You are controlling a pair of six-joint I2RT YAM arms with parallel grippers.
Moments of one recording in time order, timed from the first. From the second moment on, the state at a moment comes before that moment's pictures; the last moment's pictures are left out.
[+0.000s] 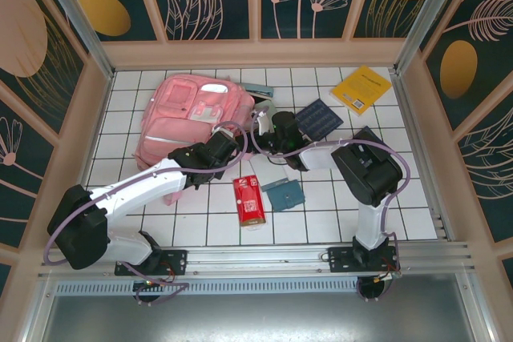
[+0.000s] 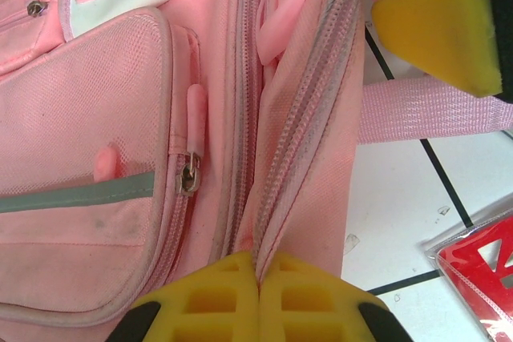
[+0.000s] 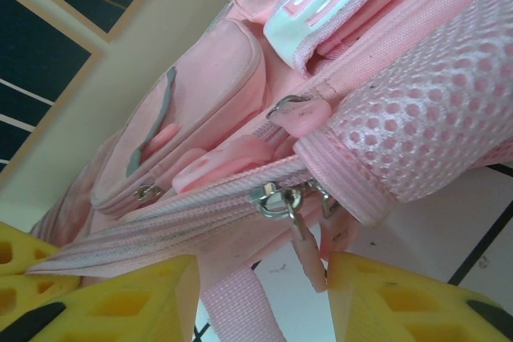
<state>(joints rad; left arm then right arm) -0.80 1.37 0.93 -0.61 -0.50 -0.23 0.66 1.90 0.94 0.60 -0.56 0.50</state>
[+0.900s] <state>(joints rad) -0.80 1.37 0.93 -0.61 -0.50 -0.23 0.65 1.94 0.98 0.61 -0.50 0.51</state>
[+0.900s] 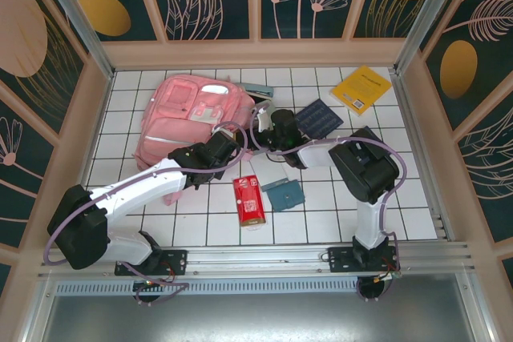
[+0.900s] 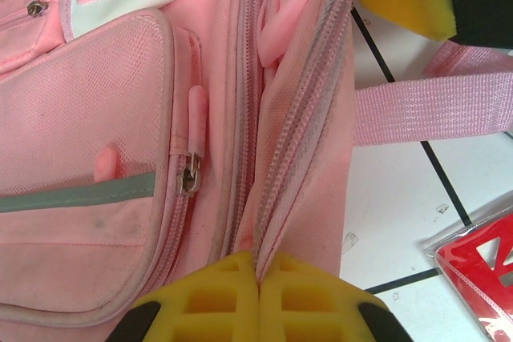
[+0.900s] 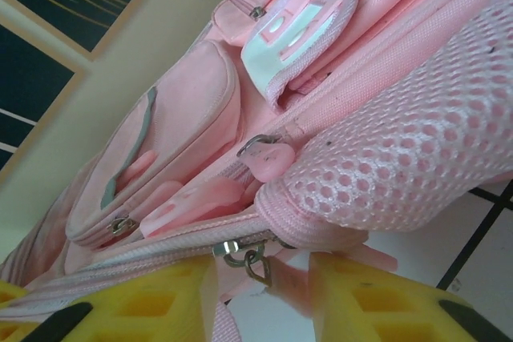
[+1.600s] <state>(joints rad) -0.80 1.38 0.93 -0.61 -0.47 -0.26 0.71 1.90 0.90 0.65 -0.34 0.41</state>
